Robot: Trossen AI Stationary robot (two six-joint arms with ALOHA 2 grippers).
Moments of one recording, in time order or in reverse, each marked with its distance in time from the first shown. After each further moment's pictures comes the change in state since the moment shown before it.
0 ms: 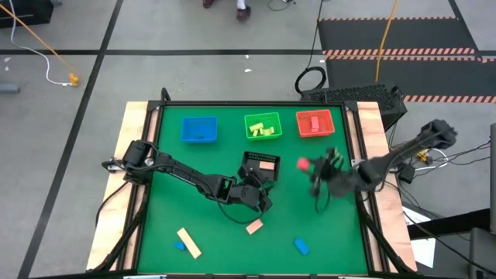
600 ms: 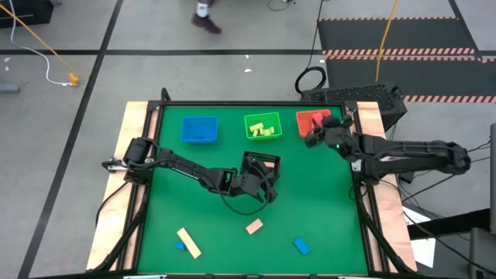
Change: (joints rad) left arm 0.062 0.000 0.010 0.141 0.000 0.081; right arm -0.645 -0.079 0.000 0.102 0.008 -0.096
